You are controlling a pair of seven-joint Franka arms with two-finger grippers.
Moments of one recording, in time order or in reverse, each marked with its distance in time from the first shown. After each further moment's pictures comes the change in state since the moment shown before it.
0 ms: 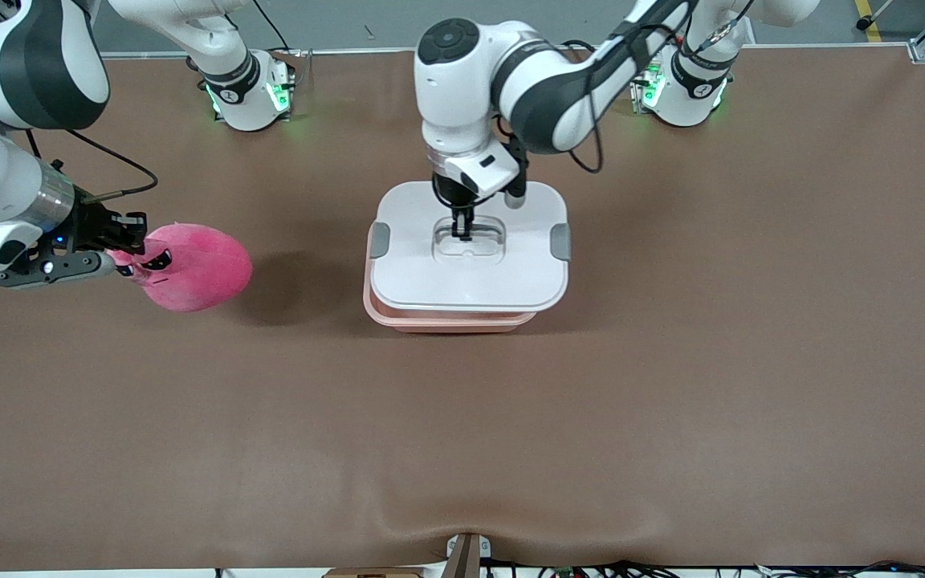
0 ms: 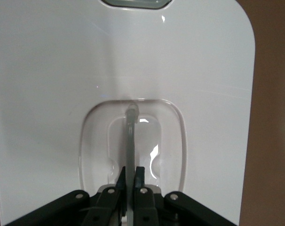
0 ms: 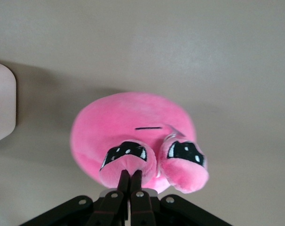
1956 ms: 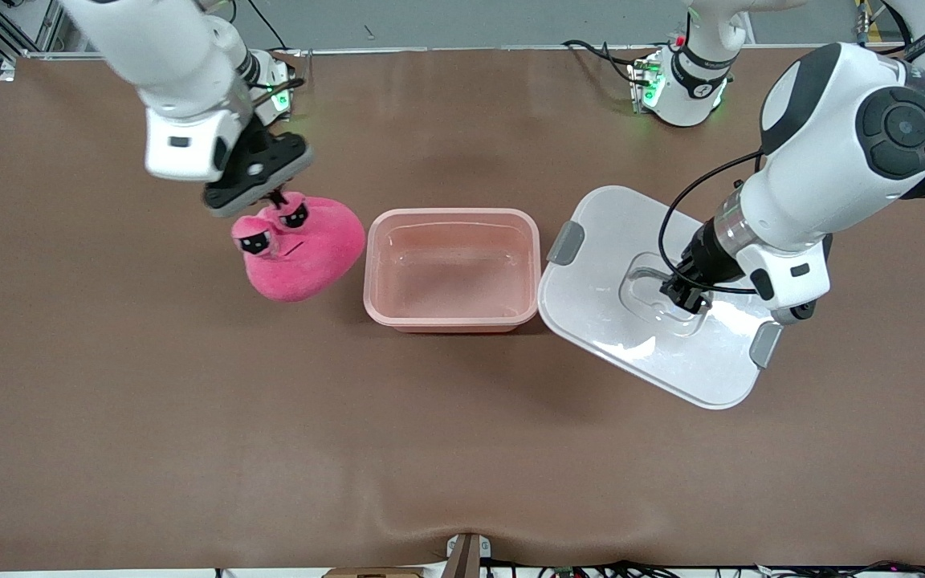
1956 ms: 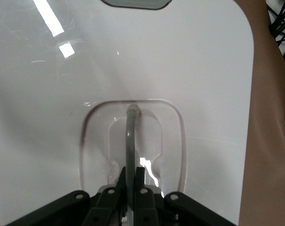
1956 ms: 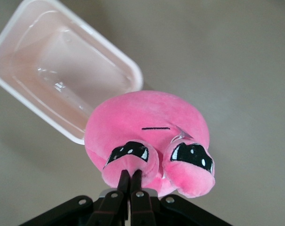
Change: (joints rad) left arm 0.527 -0.118 0.004 0.092 -0.352 -0.228 1.018; right arm 0.471 0.032 0.010 0.199 0.022 -0.049 -0.050
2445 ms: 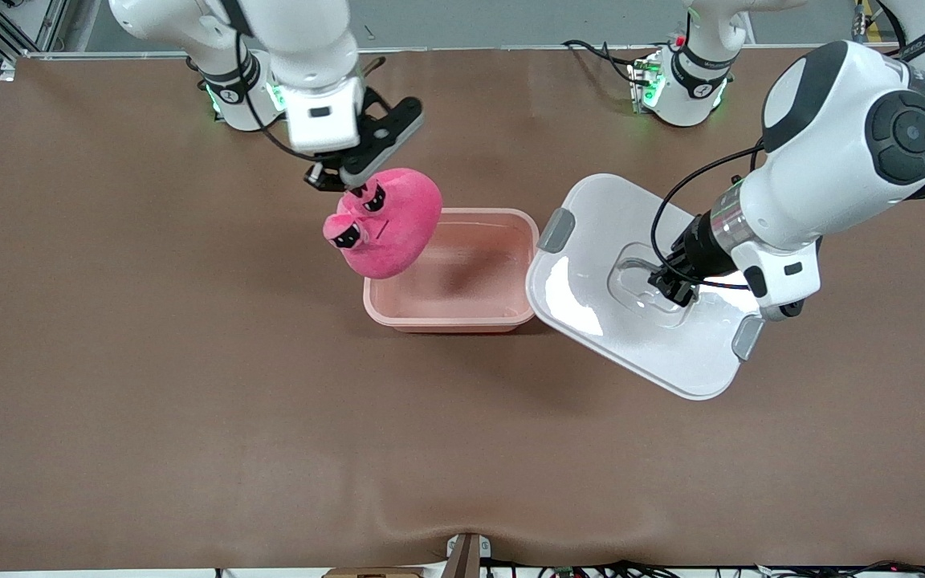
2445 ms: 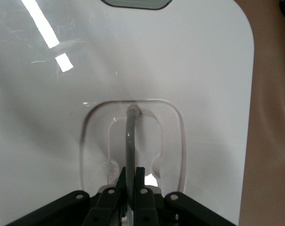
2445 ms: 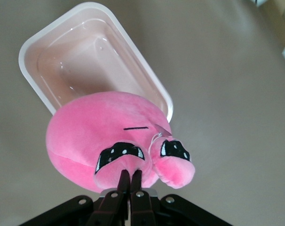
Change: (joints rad) left arm 0.002 0.000 0.000 0.005 -0.072 -0.023 0.013; right arm 0.183 0.077 0.000 0.069 -0.132 0.079 -0.110
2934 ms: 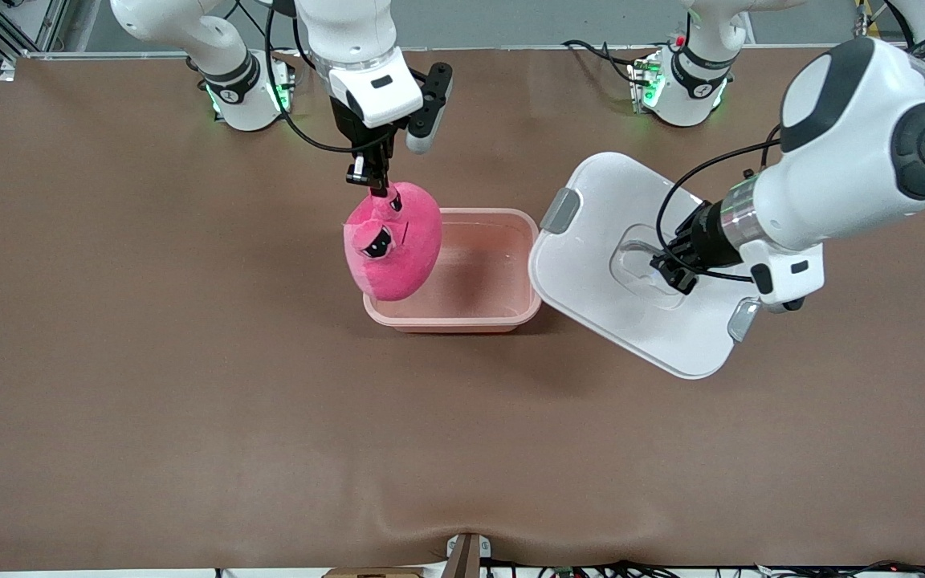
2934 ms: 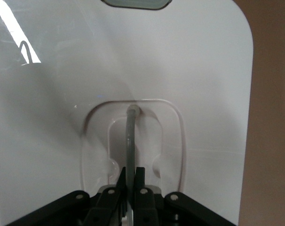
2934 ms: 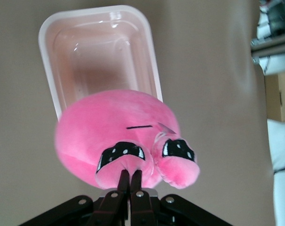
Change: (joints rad) left arm 0.046 -0.004 -0.001 0.017 -0.106 -0.108 0.014; right arm 0.035 0.015 -0.002 0.003 -0.040 0.048 -0.378
